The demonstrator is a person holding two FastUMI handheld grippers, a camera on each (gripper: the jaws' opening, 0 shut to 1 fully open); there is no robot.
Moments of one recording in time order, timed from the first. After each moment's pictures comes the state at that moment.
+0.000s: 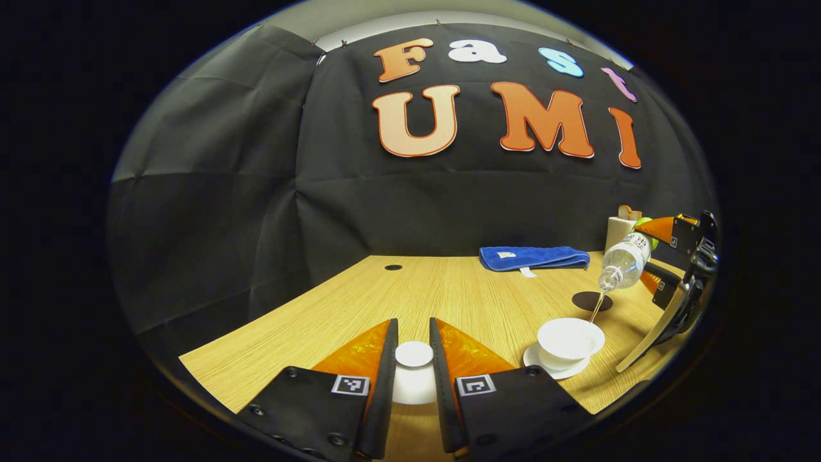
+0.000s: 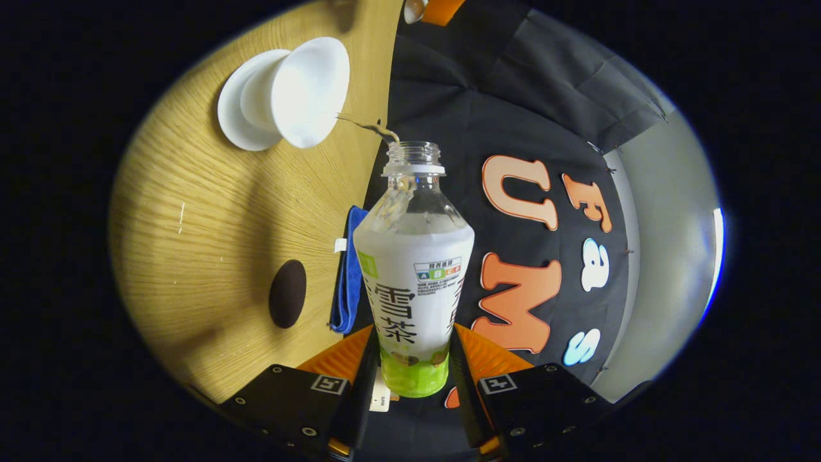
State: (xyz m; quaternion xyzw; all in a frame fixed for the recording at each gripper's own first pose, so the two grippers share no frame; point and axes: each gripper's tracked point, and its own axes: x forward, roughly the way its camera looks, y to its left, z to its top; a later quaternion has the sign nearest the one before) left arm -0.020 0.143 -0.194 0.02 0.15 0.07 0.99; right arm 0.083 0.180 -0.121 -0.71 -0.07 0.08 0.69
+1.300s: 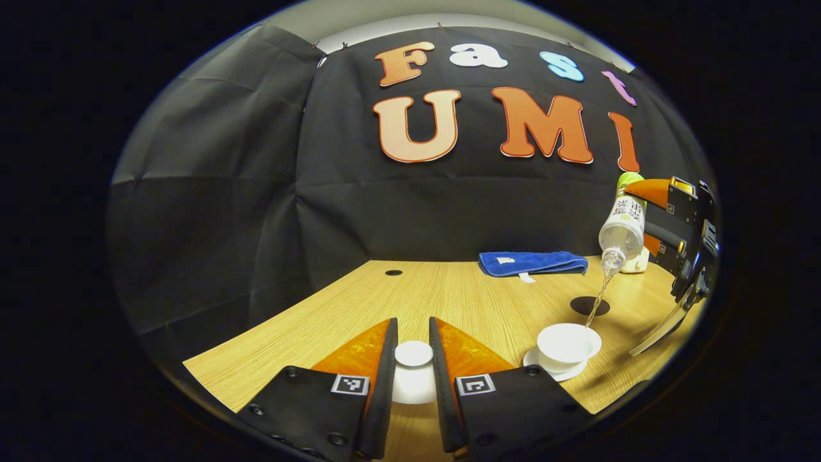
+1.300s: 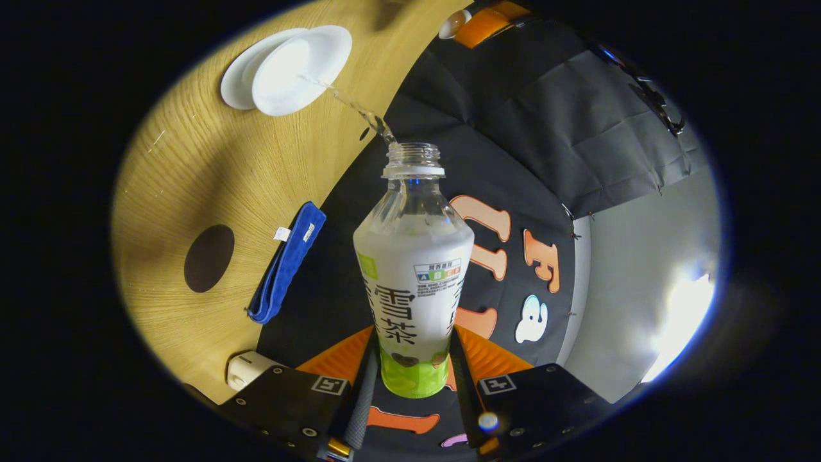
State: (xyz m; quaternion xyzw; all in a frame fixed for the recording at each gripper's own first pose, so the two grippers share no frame) left arm -0.022 0.149 -0.179 0.01 0.14 0.07 0.99; right arm 0.094 0.199 -0.049 -0.78 -0.21 0.06 0.59
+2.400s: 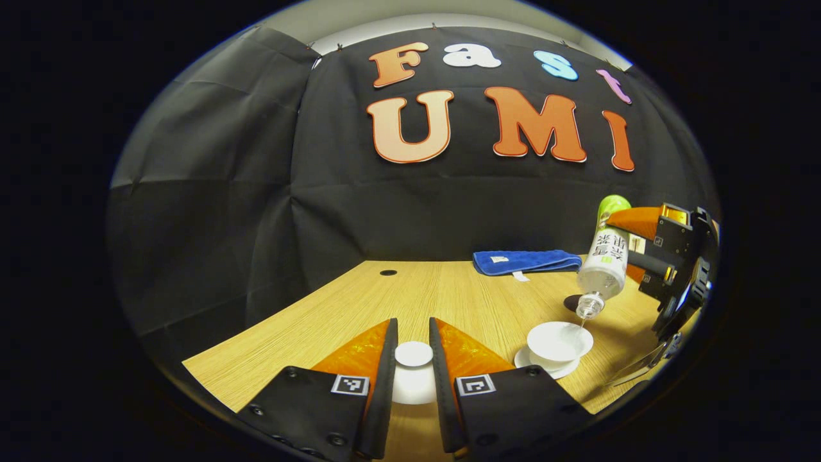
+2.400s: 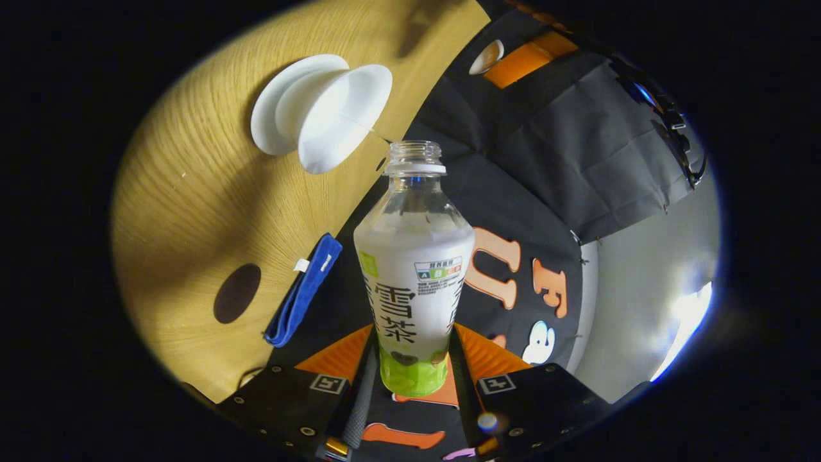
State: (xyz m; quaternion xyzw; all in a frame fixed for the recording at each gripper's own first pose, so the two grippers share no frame) left arm -0.024 0.133 -0.178 0.02 0.14 0.06 0.99; right arm 0.077 0.226 -0.101 -0.76 -0.20 0.13 0.60
